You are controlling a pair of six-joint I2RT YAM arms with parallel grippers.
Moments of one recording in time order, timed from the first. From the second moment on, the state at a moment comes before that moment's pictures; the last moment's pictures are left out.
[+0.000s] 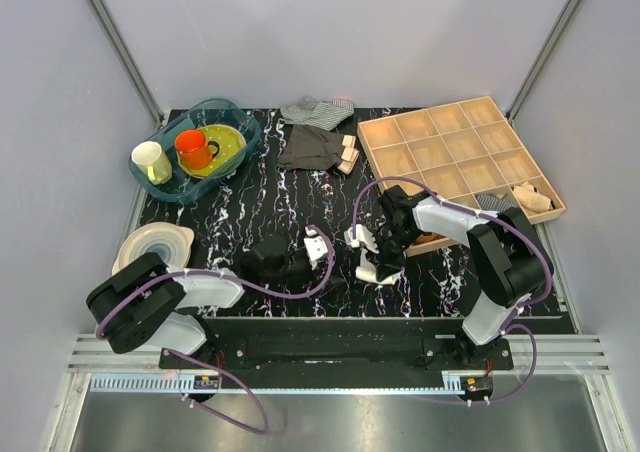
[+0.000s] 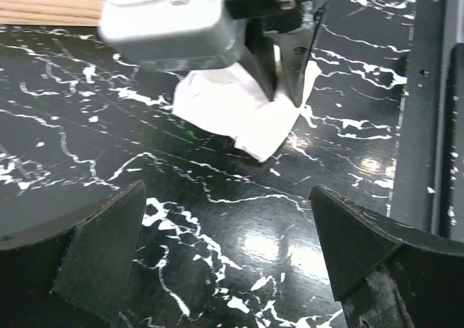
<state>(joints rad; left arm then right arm) -0.85 1.38 0.34 0.75 0.36 0.14 0.50 1.71 0.98 -0.82 -0.64 -1.13</state>
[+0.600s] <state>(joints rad) -1.05 1.52 0.55 0.48 0.35 0.56 0.51 1.49 0.75 -0.62 -0.63 -1.29</state>
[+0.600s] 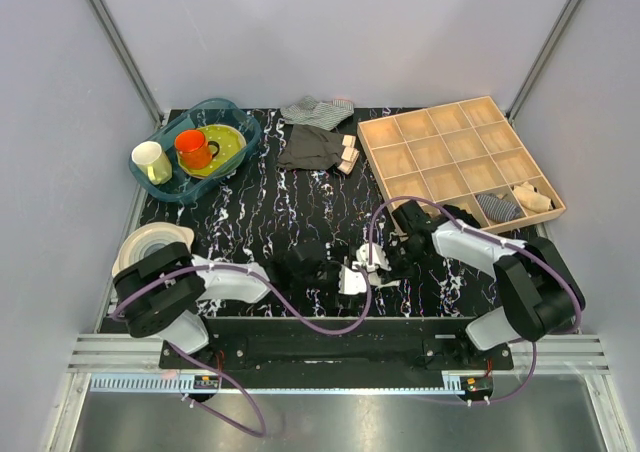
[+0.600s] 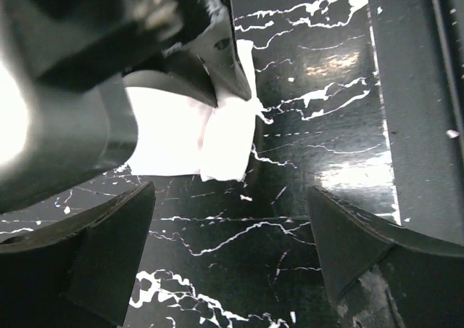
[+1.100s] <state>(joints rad) -1.04 1.69 0.68 0.53 0.44 0.60 0.47 1.35 0.63 -0.54 -0.56 -1.41</state>
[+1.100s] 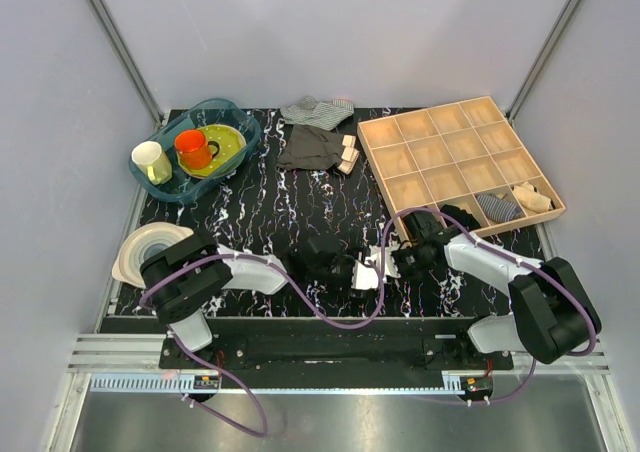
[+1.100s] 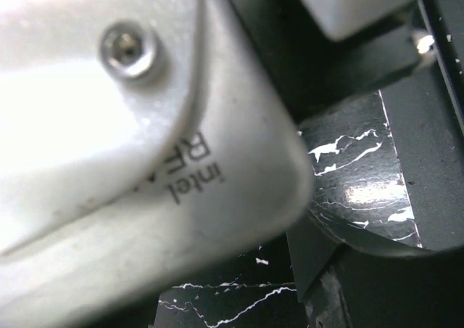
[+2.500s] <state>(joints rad) -0.96 1.72 0.52 0.89 0.44 0.28 0.50 1.36 0.62 -0.47 -0.55 -1.36</state>
